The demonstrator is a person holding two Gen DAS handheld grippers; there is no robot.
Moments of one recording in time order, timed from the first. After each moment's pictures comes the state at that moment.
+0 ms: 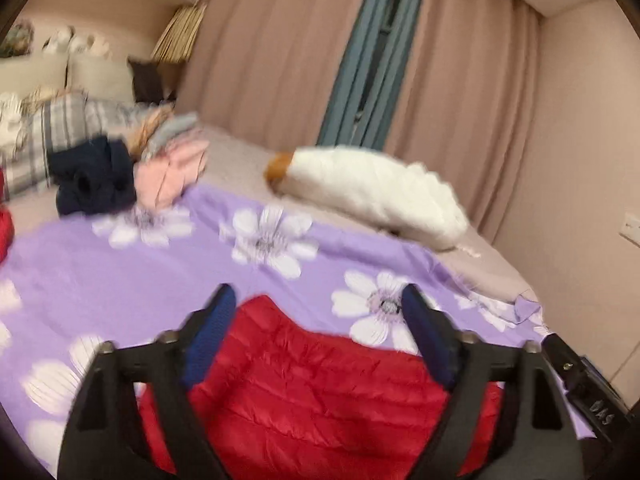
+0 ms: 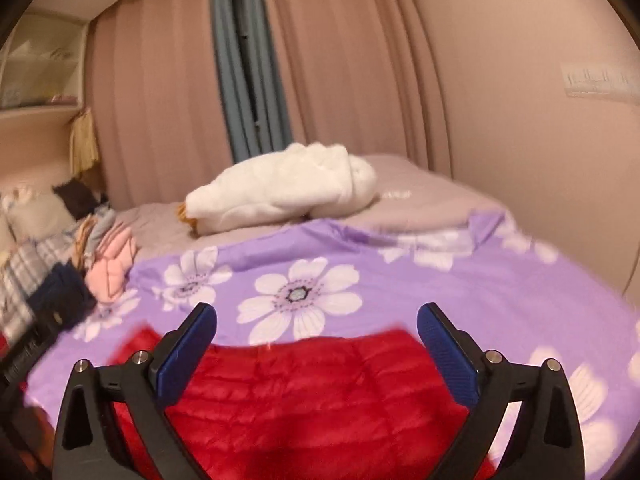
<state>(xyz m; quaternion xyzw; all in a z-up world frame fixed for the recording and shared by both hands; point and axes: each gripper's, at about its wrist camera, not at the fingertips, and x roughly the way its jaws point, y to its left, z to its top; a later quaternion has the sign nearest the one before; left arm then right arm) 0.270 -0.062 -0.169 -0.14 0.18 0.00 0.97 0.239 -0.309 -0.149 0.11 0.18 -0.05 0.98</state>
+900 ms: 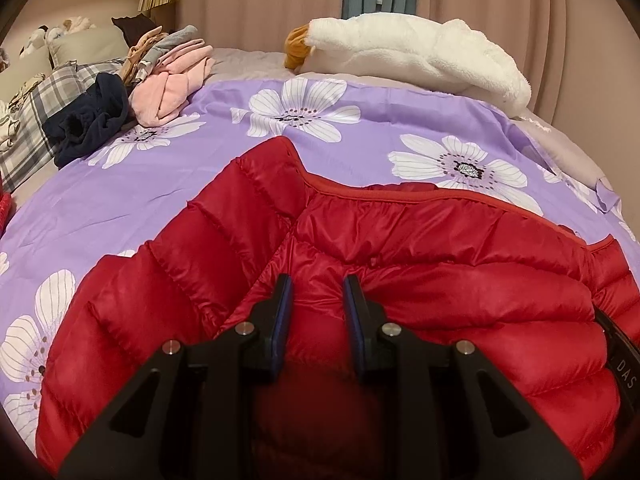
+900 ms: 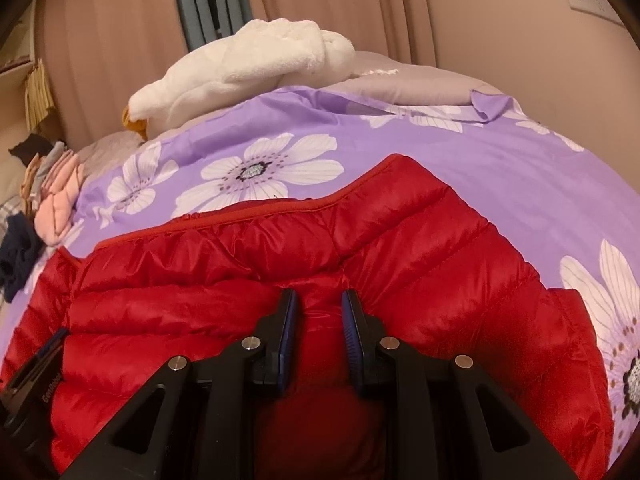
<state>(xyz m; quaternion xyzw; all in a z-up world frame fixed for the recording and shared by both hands) 0.341 -0.088 -0.286 -0.05 0.33 0.05 0.94 0.314 -0.314 -0.264 0.12 0.32 -0.08 0.94</state>
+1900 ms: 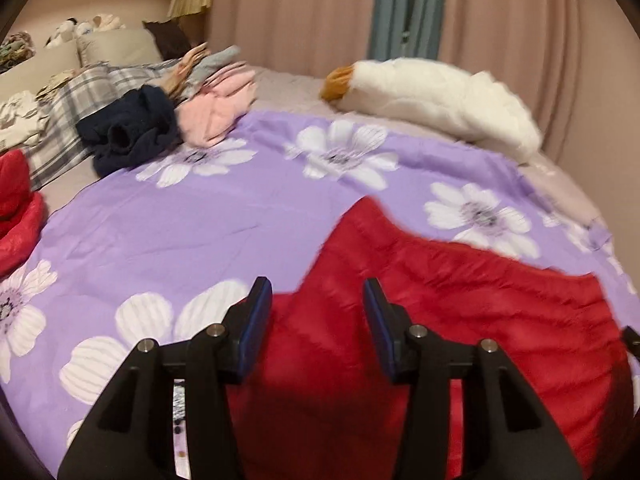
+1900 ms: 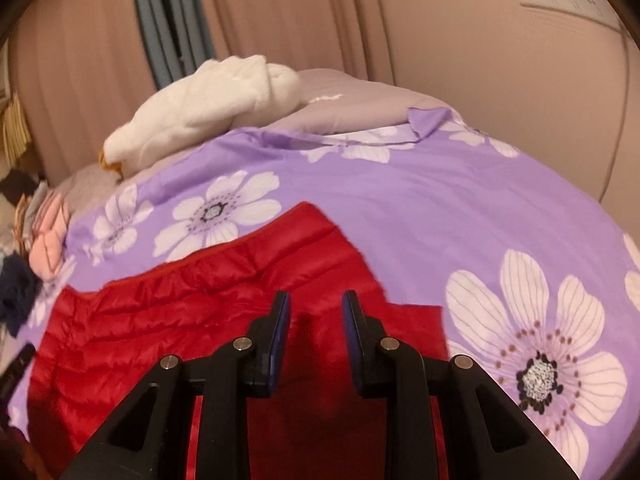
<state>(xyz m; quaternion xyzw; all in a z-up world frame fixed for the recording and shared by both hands) 0.291 -0.014 -0.236 -0.07 0.30 0.08 0.95 0.255 -0.365 -0.221 0.14 0.31 -0.15 0.93</state>
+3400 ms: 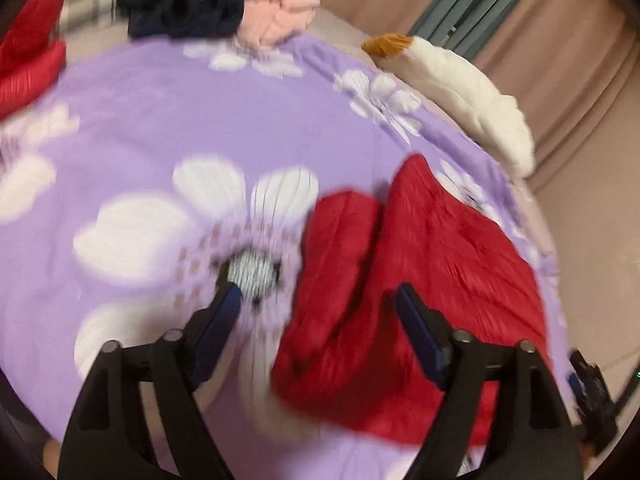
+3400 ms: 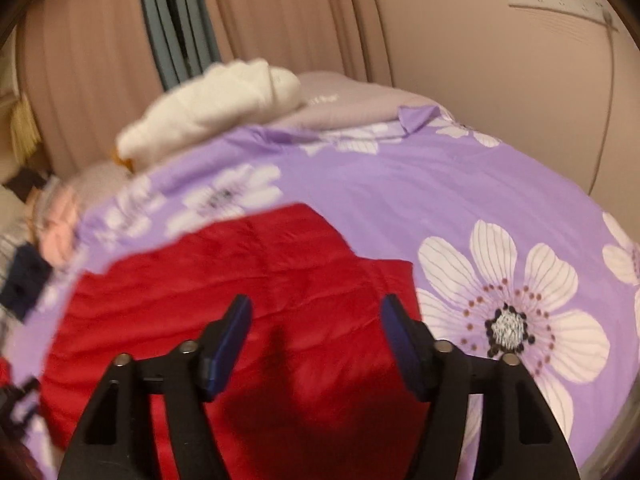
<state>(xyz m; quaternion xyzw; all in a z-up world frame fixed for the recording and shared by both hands) 0.203 0.092 -0.267 -0.28 0.39 -0.01 0.88 0.195 -0.348 -0.205 0.15 0.30 -0.13 0.93</state>
